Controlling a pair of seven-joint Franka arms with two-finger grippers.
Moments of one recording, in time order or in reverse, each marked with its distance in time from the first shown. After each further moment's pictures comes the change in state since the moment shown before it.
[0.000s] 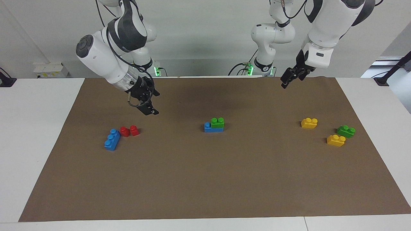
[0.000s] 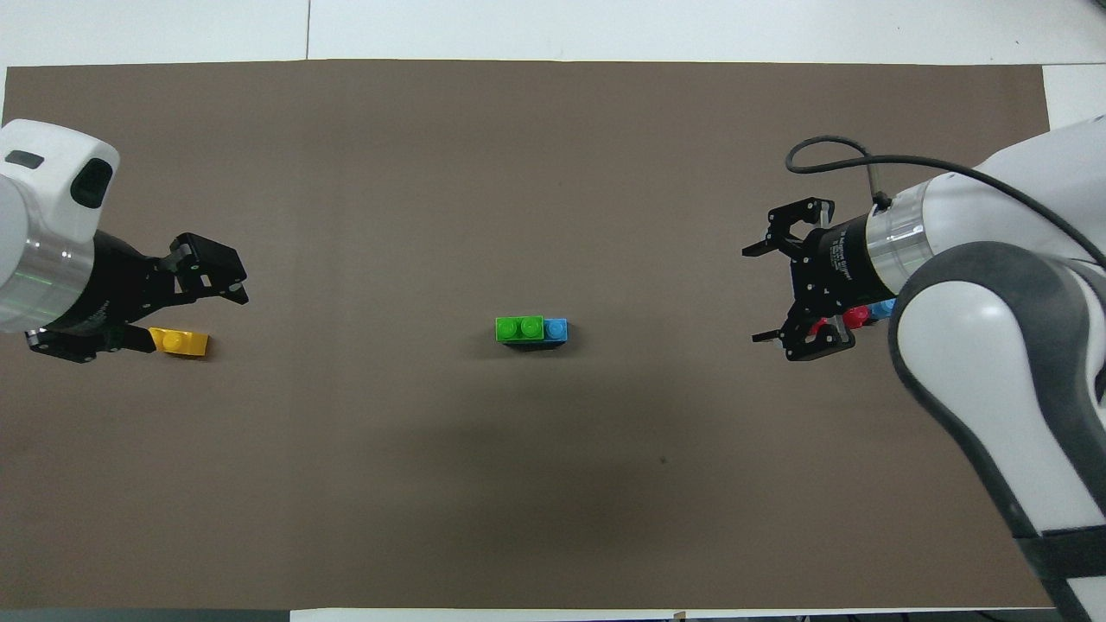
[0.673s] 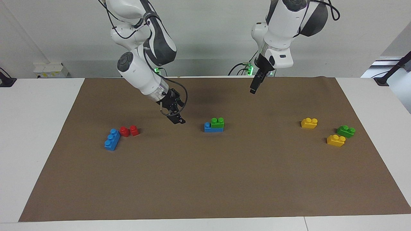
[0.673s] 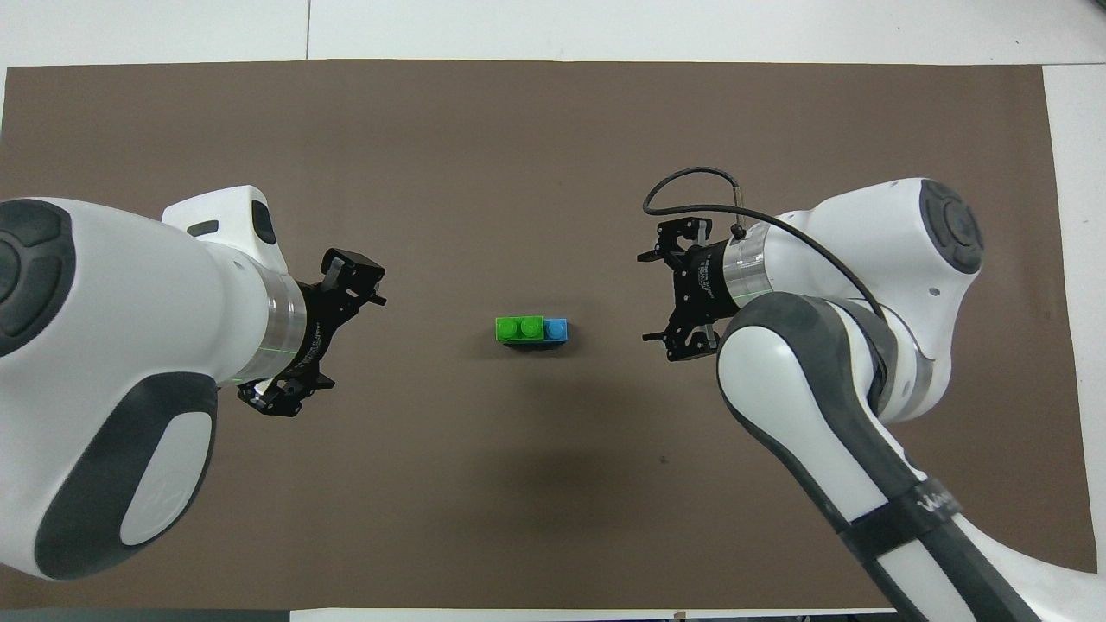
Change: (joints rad) left arm -0.217 -0.050 -0.005 -0.178 -0.015 0.262 -0.735; right arm 0.178 0.103 0.001 -0.069 0.108 0.309 0.001
